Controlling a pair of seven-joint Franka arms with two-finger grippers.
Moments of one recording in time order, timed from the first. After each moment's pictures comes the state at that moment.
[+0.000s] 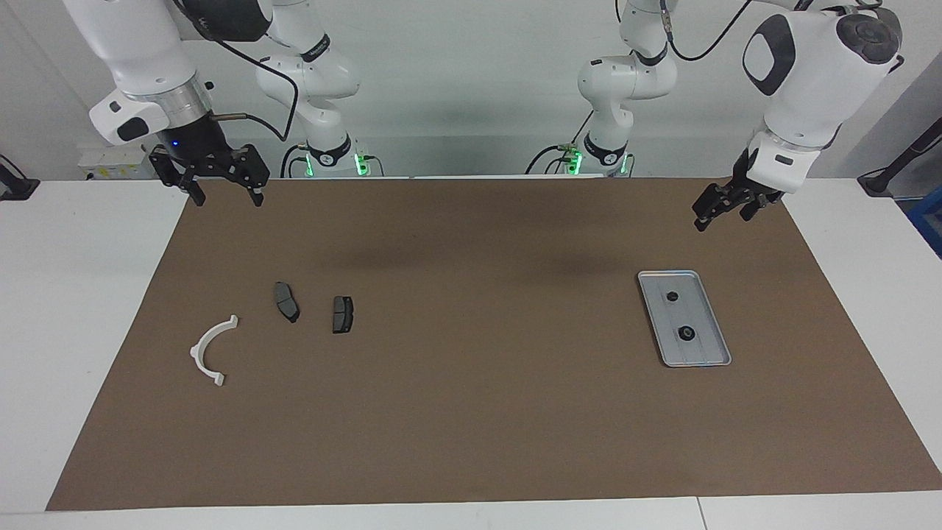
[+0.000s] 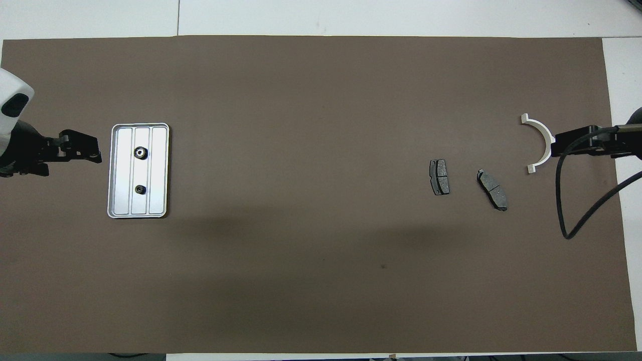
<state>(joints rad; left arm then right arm) -0.01 0.00 -0.05 -1.68 0.00 1.65 -0.22 0.02 -0.06 -0.03 -1.64 0.01 1.62 0.05</state>
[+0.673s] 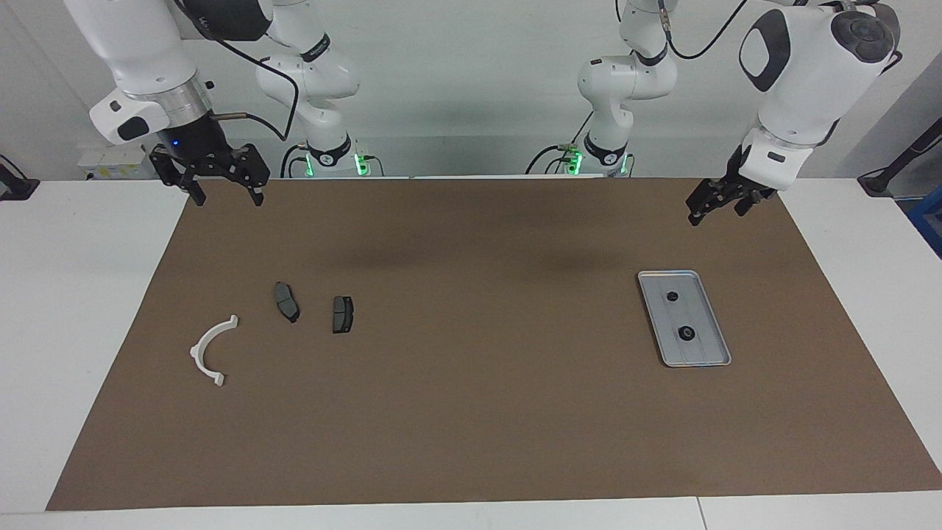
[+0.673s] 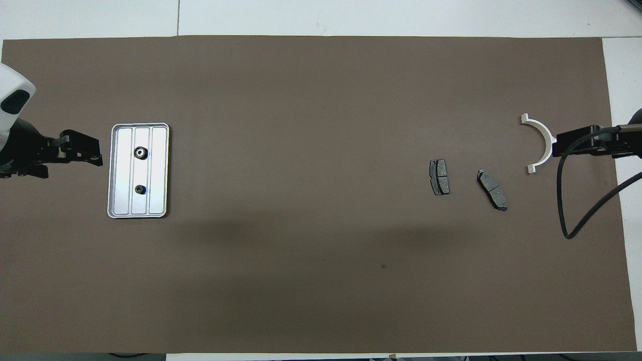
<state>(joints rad) -0.02 -0.01 -0.05 -1.68 0.00 1.61 -0.22 0.02 -0.06 -0.03 -1.64 0.01 1.62 0.05</state>
